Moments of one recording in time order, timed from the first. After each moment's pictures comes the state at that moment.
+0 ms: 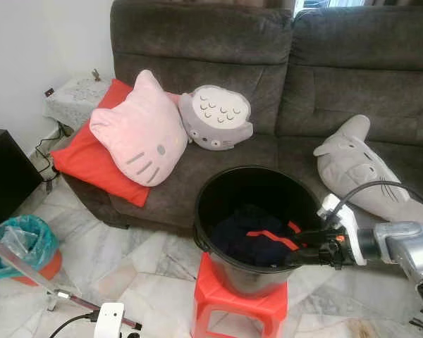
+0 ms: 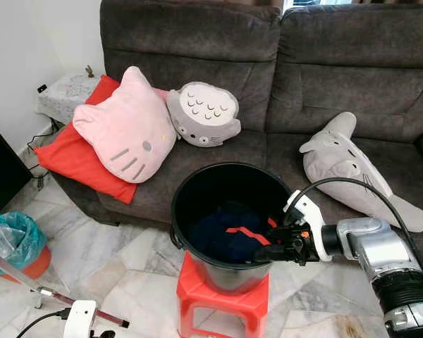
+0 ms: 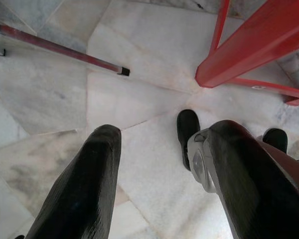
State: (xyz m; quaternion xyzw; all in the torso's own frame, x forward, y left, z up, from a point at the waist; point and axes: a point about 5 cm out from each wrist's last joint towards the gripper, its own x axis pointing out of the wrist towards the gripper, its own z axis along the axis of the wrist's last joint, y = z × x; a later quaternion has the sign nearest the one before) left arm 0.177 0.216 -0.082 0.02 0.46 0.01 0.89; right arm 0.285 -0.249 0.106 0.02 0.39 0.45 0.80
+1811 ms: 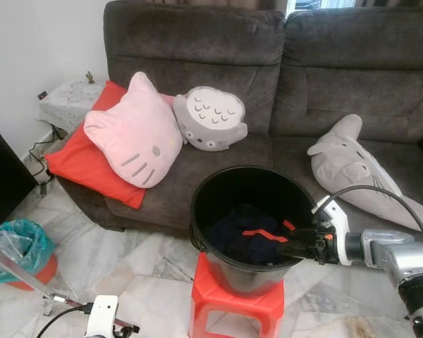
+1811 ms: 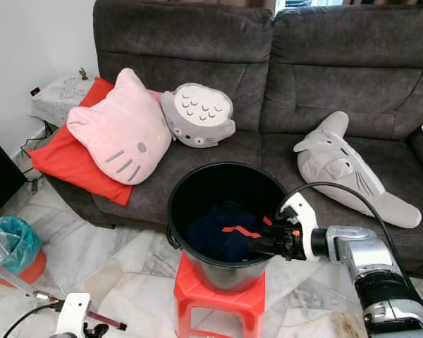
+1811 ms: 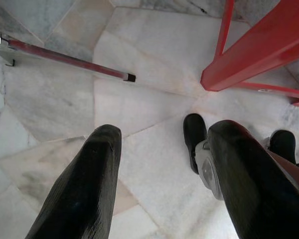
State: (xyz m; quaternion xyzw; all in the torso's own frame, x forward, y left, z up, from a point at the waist) left arm 0.186 0.231 -0.075 0.03 0.46 0.02 0.89; right arm 0.296 -0.237 0.086 0.07 0.36 0.42 0.83
